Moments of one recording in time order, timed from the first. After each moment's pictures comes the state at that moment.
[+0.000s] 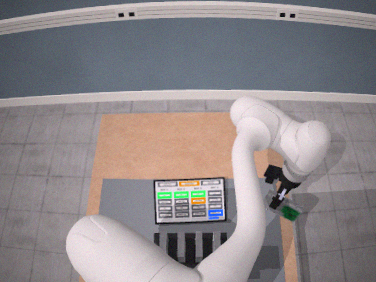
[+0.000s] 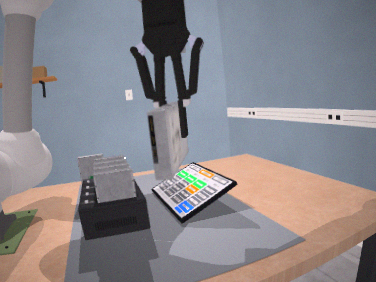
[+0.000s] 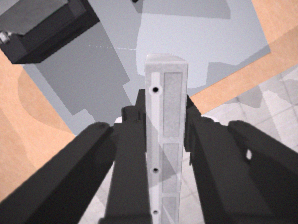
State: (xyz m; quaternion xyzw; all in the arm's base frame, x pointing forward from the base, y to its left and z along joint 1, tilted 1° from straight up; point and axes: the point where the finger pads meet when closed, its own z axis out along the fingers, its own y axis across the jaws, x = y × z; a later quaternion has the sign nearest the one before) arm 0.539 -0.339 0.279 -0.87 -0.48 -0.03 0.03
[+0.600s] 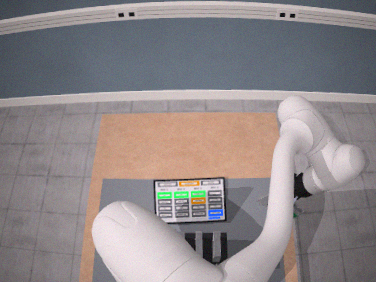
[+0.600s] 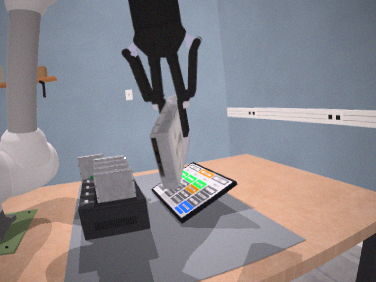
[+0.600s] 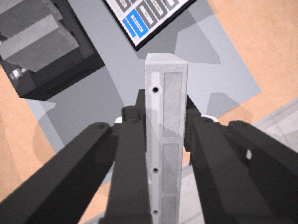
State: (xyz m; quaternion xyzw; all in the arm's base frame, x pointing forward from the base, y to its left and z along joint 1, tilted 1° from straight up) arm 0.539 -0.340 0.281 -0.86 -0.48 -0.17 0.10
